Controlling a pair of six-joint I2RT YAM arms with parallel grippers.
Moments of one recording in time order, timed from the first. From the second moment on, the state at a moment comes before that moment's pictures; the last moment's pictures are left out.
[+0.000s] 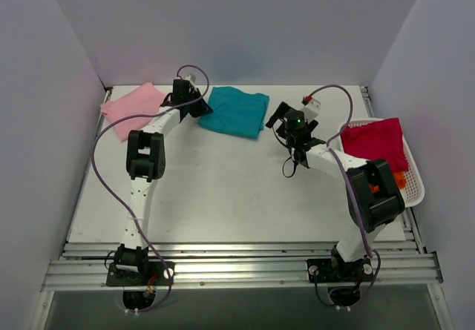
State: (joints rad) left arm -0.20 2.63 2.20 -0.20 0.32 -0.60; right arm 0.39 1.70 1.00 0.27 0.40 0.70
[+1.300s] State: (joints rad) left arm 0.27 2.50 2.56 -0.64 0.23 -0.46; right arm 0.40 1.97 1.07 0.42 0.22 0.72
